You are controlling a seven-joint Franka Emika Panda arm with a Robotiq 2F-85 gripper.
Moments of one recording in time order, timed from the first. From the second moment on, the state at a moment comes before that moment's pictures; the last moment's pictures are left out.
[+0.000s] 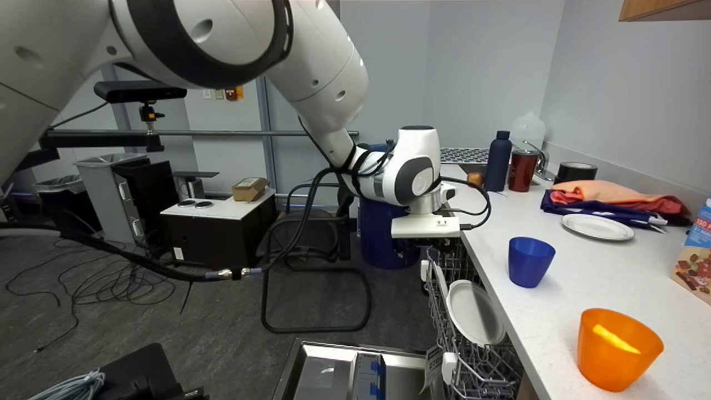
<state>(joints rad) -0.05 0.75 0.07 -1.61 -0.13 2.54 -0.50</state>
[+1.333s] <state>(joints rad) -0.04 0.91 0.07 -1.44 -0.15 2.48 -0.50</state>
